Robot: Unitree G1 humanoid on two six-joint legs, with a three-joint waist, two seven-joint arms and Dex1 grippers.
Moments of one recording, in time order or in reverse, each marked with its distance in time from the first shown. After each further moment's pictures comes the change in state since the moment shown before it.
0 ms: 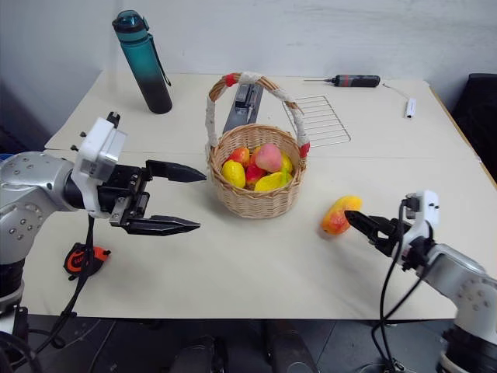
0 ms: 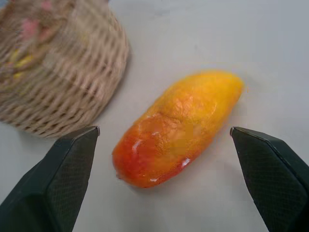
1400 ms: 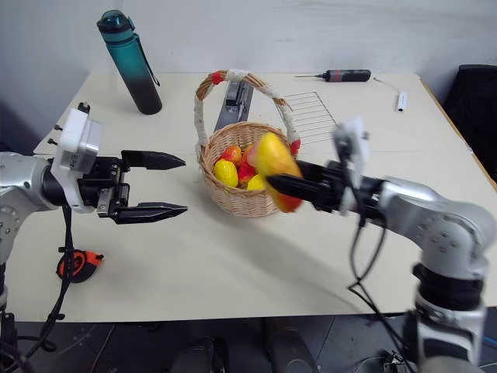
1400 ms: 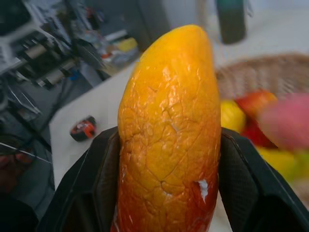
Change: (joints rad) left arm 0.049 0.043 0.105 0.000 0.028 0.006 0.062; right arm -0.469 -0.046 0.439 -0.172 0.171 -0.076 0.274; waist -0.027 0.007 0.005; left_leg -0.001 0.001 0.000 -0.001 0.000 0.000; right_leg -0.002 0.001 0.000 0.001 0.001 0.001
